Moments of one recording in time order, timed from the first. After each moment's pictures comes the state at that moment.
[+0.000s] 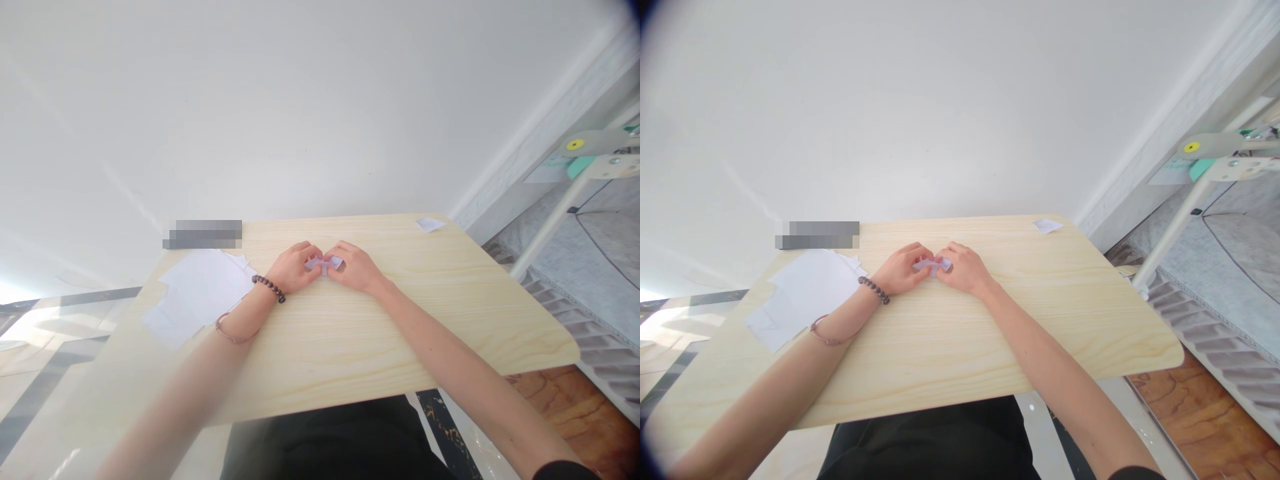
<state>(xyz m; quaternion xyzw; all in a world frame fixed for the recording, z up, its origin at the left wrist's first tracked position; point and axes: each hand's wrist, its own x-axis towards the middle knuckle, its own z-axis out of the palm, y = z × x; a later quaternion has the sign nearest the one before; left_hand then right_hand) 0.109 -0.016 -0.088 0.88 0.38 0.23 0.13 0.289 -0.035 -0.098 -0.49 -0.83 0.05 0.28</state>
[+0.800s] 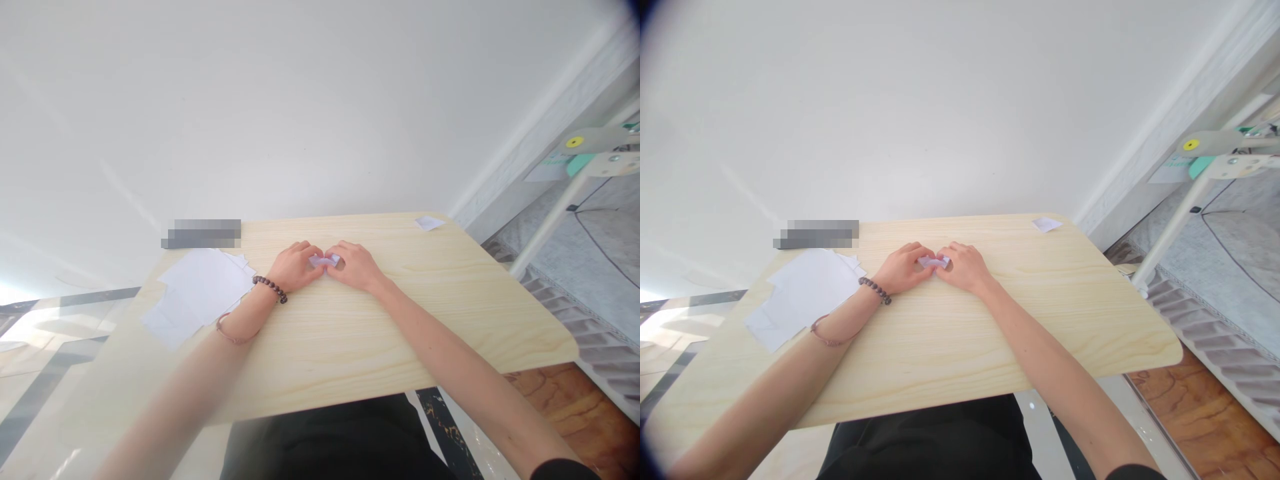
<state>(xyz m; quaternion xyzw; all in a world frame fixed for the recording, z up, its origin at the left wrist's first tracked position) 0.112 -0.014 -0.093 0.88 0.41 0.22 0.09 0.289 -0.031 -0.100 -0.51 -0.82 0.02 0.25</state>
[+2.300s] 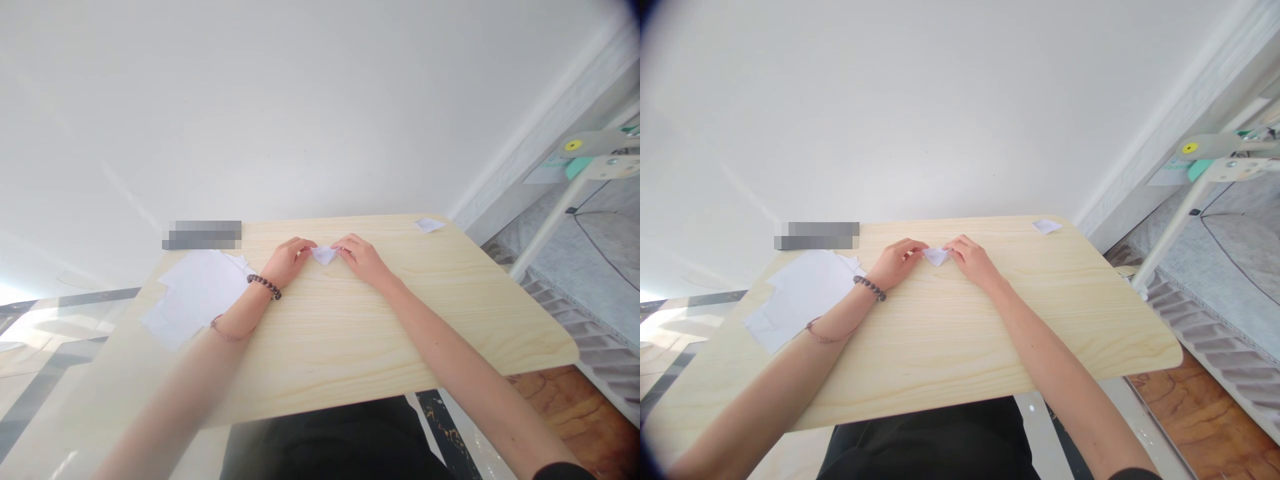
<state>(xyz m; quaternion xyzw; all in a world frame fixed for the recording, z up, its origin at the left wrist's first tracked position) 0.099 0.003 -0.099 0.84 0.38 0.34 0.18 0.310 -0.017 -0.104 -0.44 -0.81 0.11 0.38</state>
